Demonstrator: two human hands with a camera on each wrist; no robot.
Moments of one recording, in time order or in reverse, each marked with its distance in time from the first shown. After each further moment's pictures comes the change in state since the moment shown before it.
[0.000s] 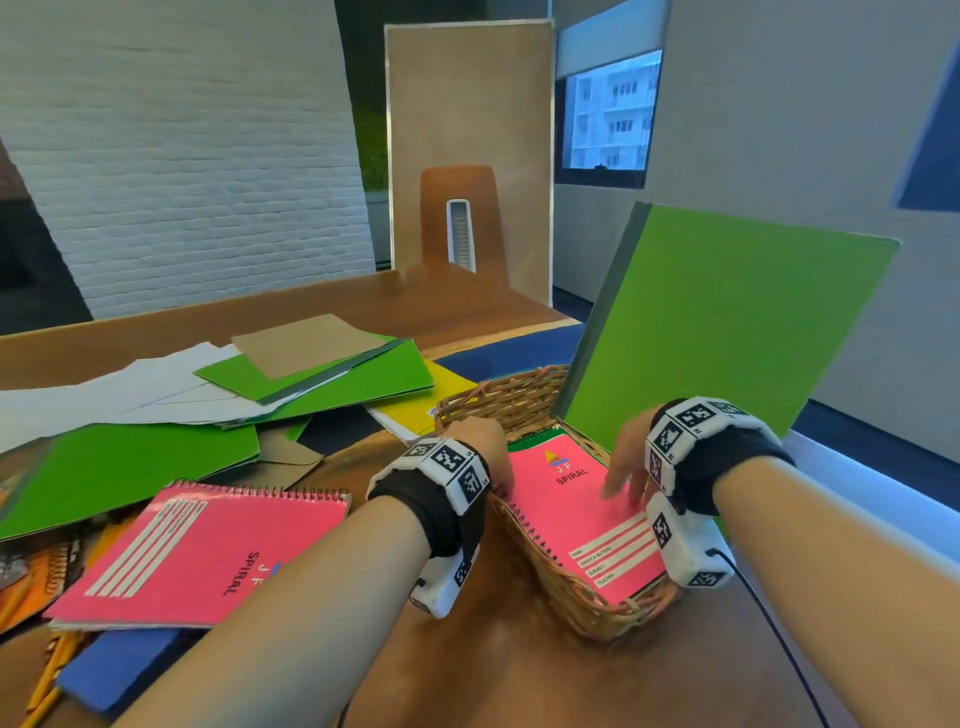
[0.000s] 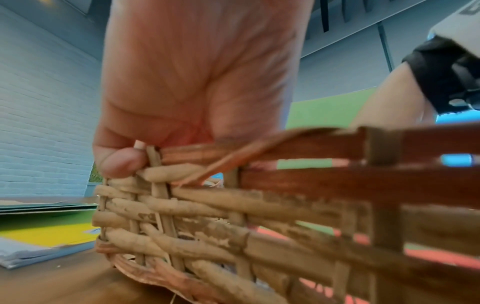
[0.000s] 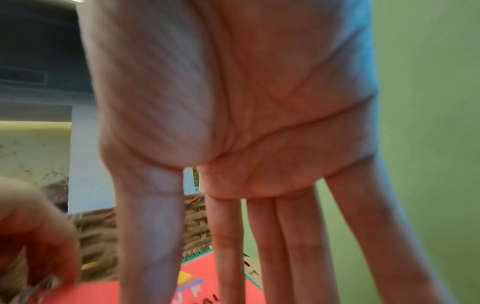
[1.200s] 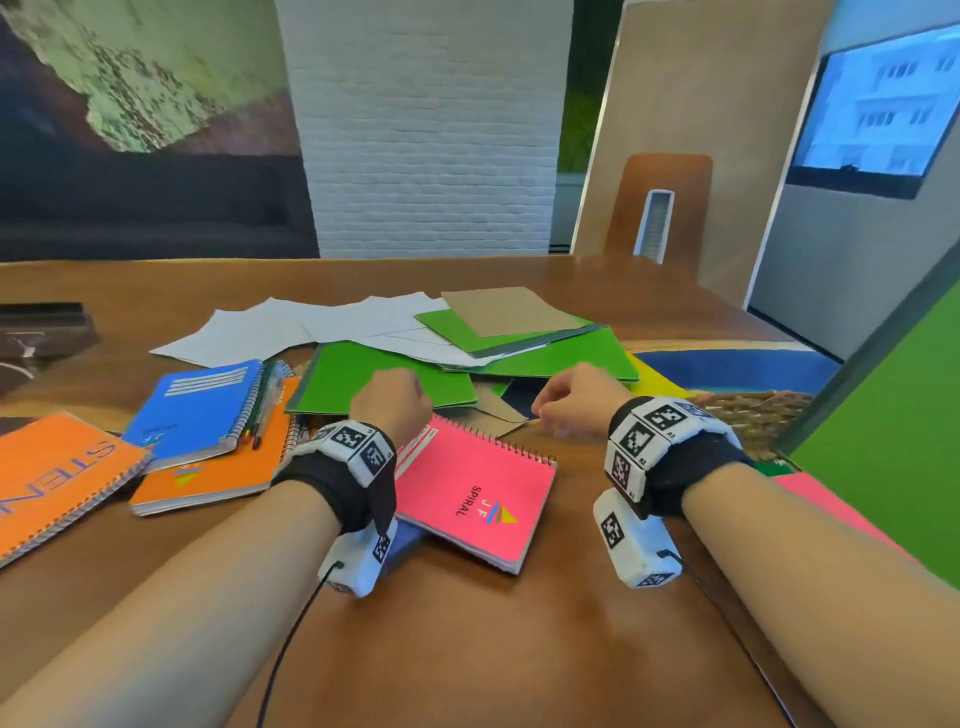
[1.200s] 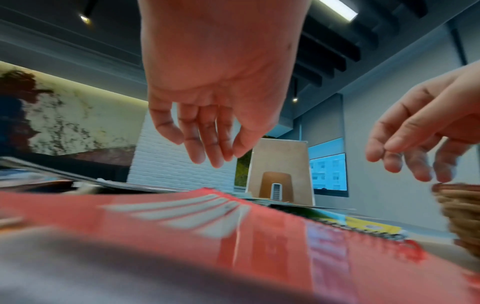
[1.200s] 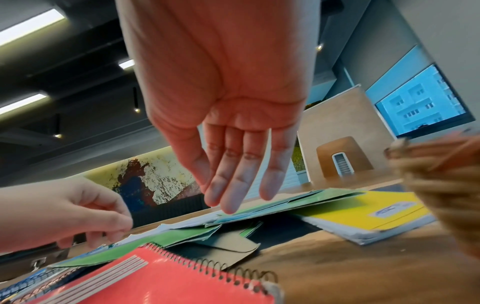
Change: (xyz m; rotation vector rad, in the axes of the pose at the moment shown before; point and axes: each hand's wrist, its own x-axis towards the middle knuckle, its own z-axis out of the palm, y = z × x) left_hand -0.103 -0.271 0.010 -0.303 0.545 -0.538; right_hand -0.027 -0.246 0.051 0.251 0.222 -0.710
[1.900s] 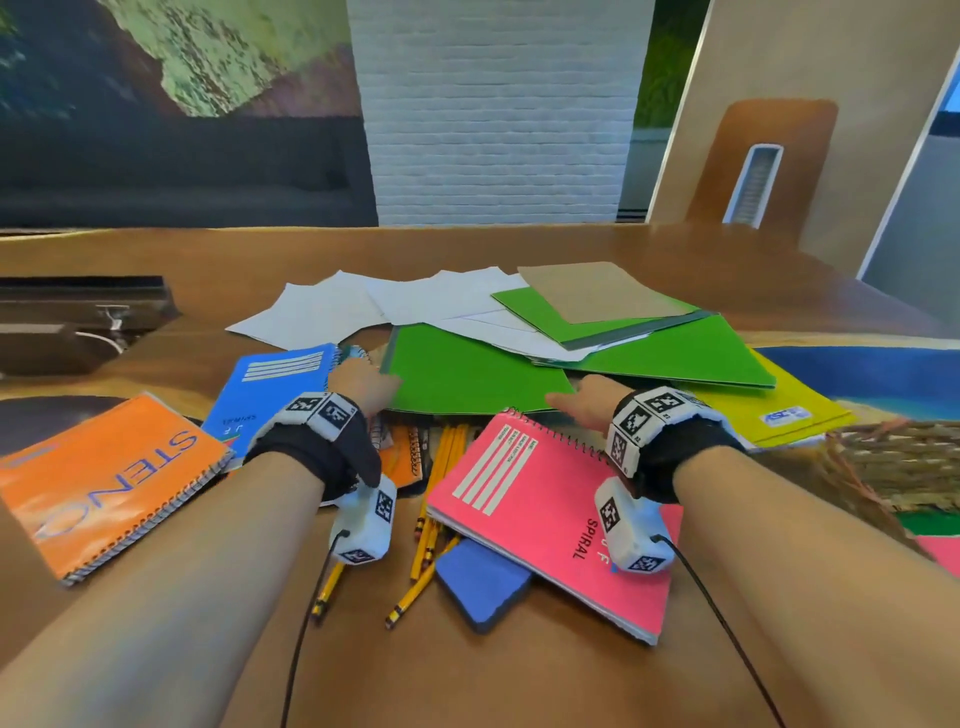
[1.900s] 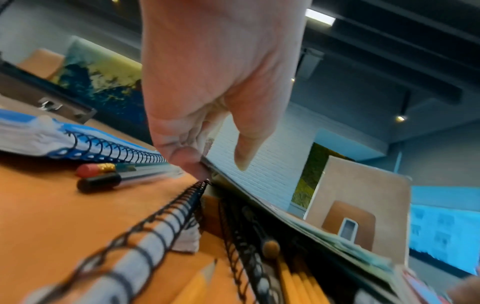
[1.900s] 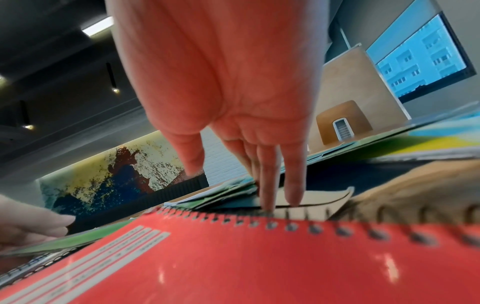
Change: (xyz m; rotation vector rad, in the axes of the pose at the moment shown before) left_hand 0.065 -0.126 -0.025 -0.153 -0.078 -0.432; right_hand 0.100 -0.055 0.074 -0.148 -0.171 0.153
